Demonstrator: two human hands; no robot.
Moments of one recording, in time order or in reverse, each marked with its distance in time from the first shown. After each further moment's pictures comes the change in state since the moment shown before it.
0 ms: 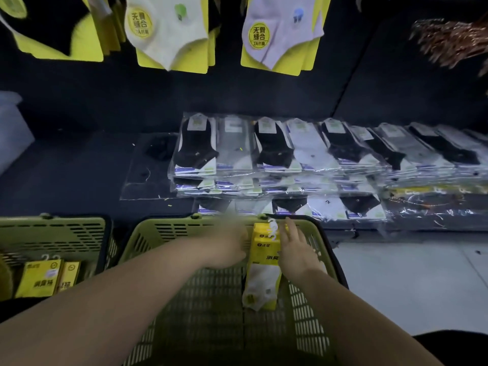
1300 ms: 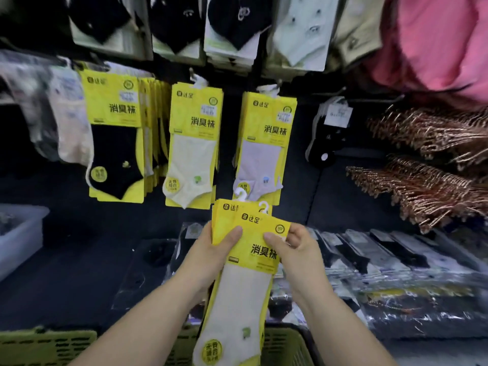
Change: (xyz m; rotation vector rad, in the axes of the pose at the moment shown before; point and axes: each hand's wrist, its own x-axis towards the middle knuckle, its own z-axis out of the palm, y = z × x) left_hand -0.078 0.064 -0.126 -1.201 0.768 0.410; right_hand -0.067 -0.075 -0.234 1.565 0.561 -0.266
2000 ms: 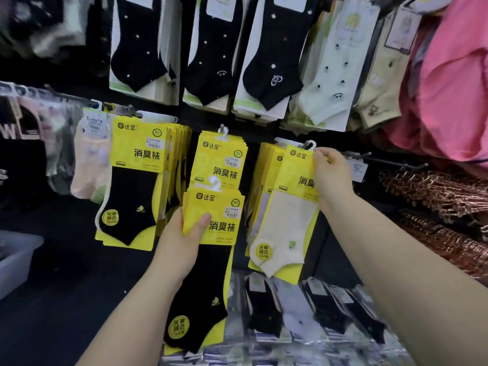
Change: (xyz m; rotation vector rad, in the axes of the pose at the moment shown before) left_hand 0.060 0.070 -0.057 0.141 0.328 0.242; right_hand 0.155 -0.151 0.059 -0.349 0.242 -0.353
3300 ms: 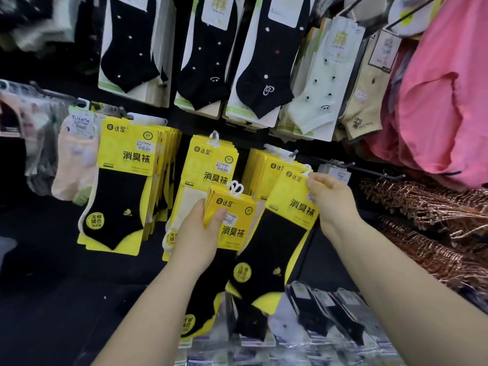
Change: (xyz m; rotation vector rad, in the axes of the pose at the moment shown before) left_hand 0.002 0.026 0.032 0.087 -0.096 0.121; right_hand -0.023 0.006 -0.031 0.098 -0.076 0.112
